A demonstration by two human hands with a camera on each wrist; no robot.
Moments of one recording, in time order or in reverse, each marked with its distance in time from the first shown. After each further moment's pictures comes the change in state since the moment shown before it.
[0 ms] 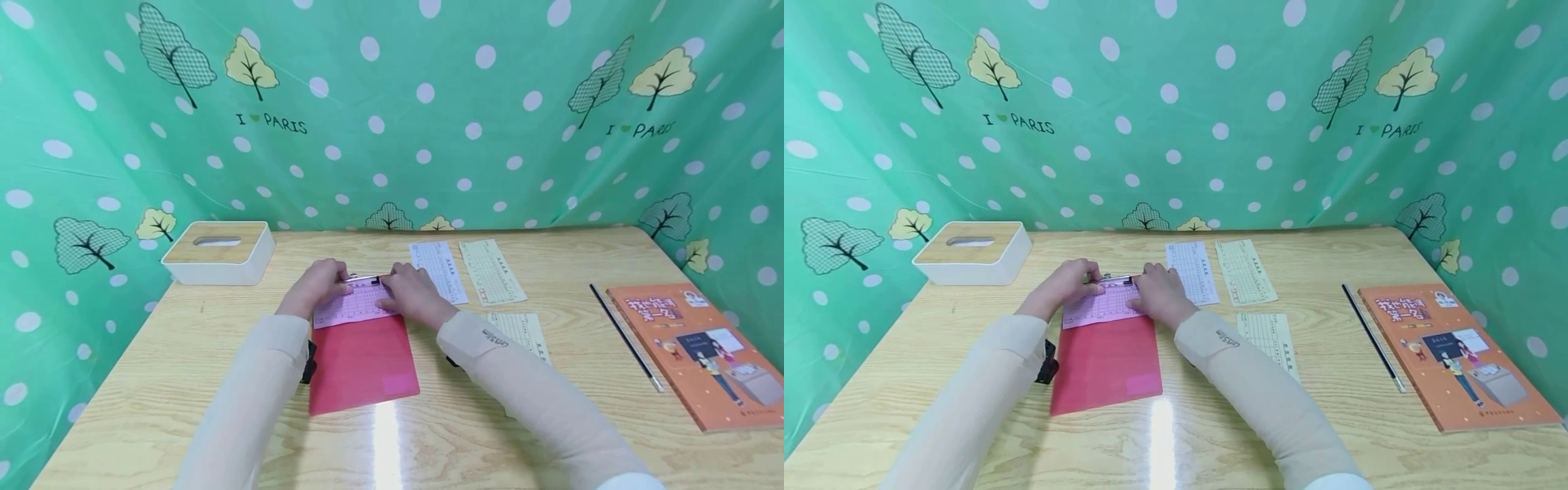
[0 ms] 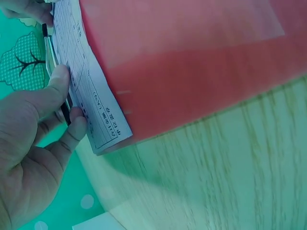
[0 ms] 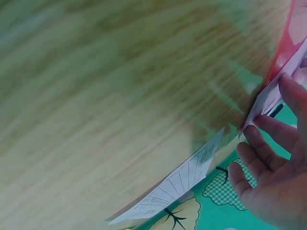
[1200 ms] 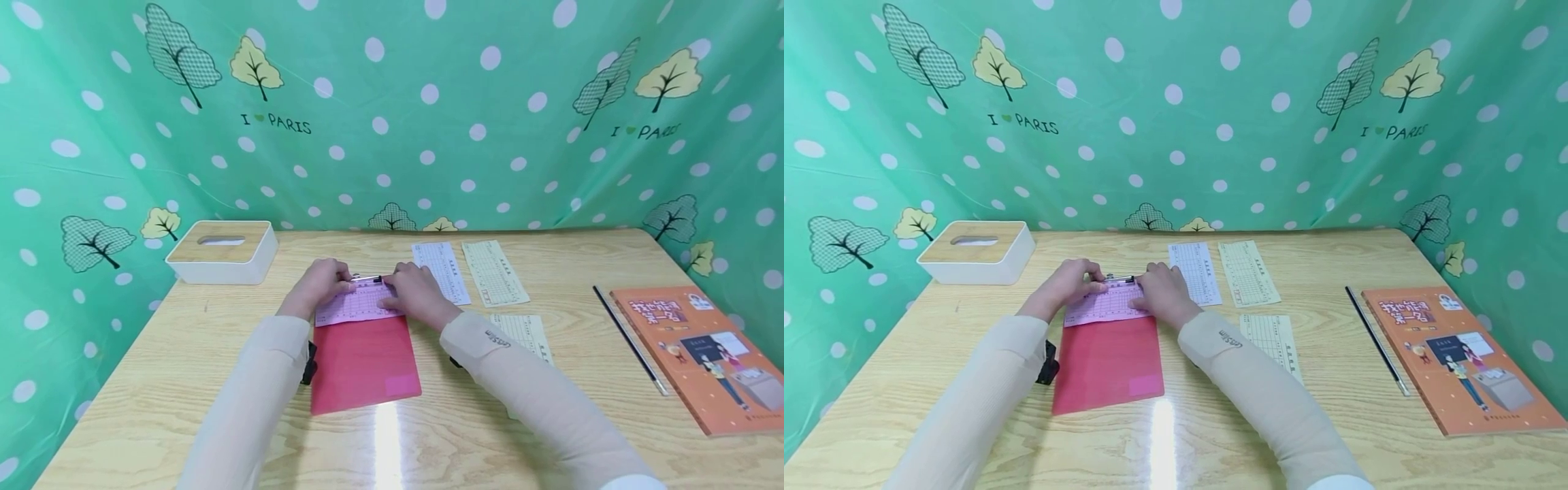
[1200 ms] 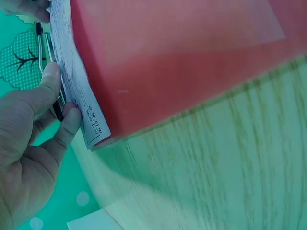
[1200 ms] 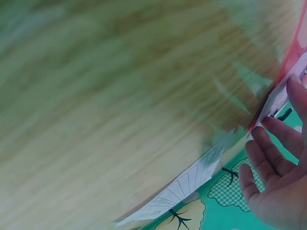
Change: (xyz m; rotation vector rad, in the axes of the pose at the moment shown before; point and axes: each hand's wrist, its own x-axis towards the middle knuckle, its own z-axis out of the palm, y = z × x) left_hand -0.001 -0.004 -0.001 -0.014 0.026 0.000; right_hand 0.001 0.003 0.001 0.016 0.041 -0.015
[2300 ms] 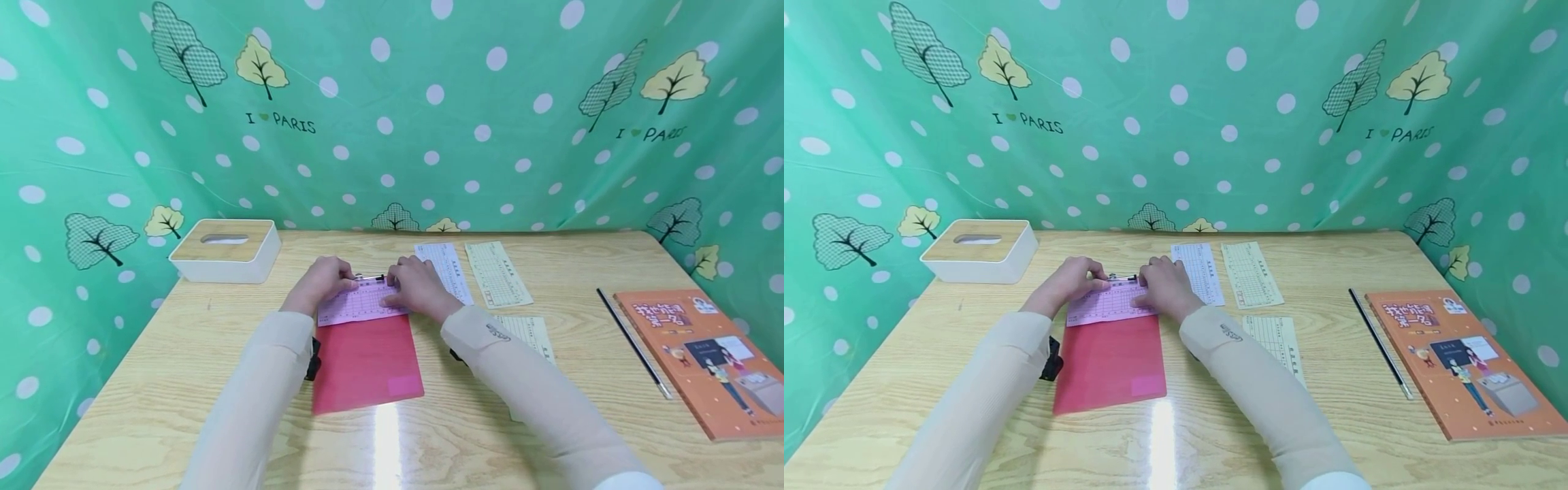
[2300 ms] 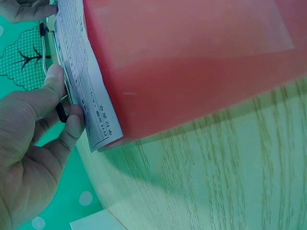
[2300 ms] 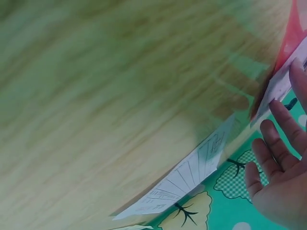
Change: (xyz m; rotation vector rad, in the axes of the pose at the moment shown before) left_hand 0.002 0.004 -0.003 -0.022 0.002 -0.024; right_hand 0.011 0.005 -0.004 0.076 -0.014 0.034
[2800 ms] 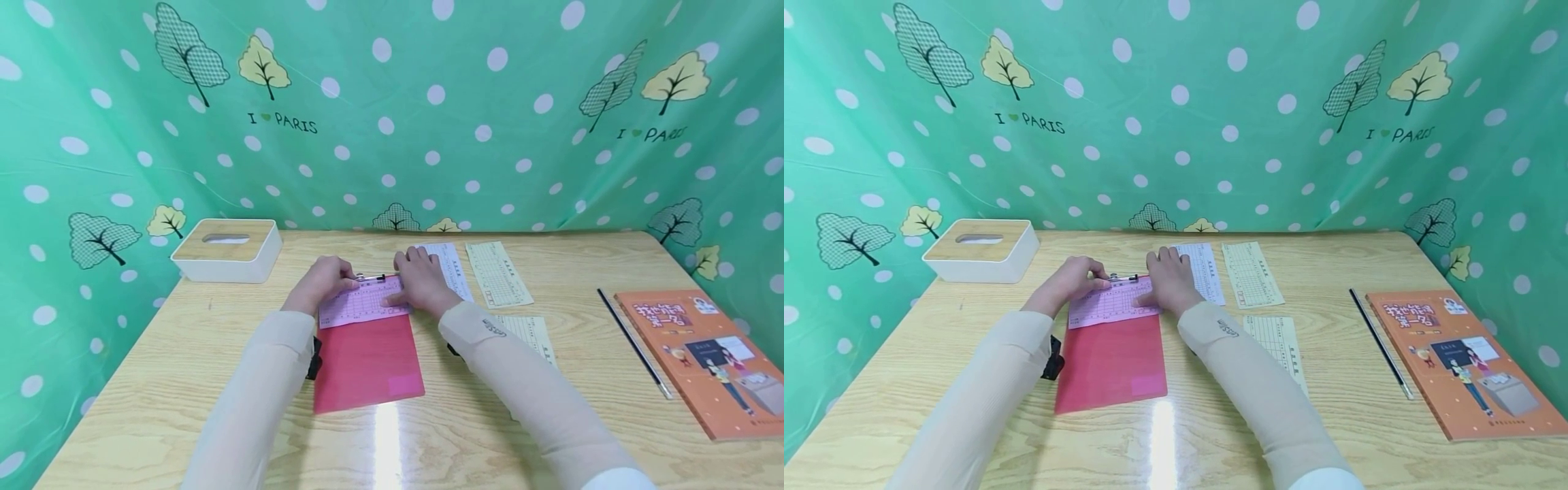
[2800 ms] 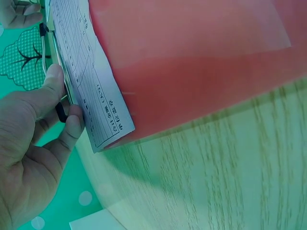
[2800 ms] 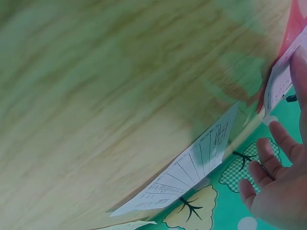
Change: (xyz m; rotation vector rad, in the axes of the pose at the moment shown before) left_hand -0.002 0.001 0.000 -0.027 -0.003 -0.005; right_hand 0.002 0.001 -0.002 -0.007 0.018 0.082
